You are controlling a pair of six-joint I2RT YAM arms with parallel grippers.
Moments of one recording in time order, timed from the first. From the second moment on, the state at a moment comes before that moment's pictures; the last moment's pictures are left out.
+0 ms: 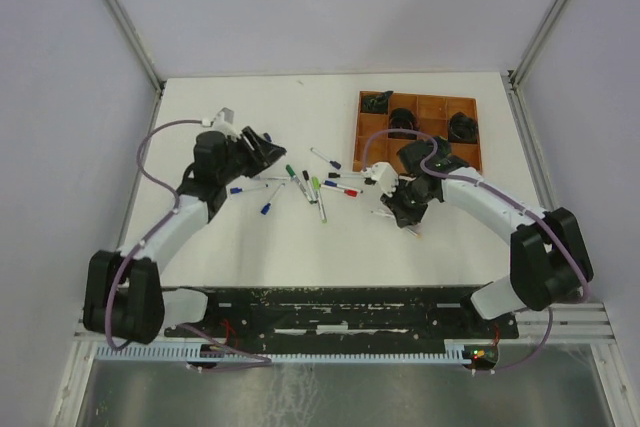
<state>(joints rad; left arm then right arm) -0.15 1.34 0.78 0.15 0.32 -0.74 0.46 1.46 0.98 -0.78 -0.30 -0.53</state>
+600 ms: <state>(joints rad) -0.45 0.76 0.34 0.19 0.17 -0.82 0.48 1.58 0.98 -0.72 -0.22 -0.39</state>
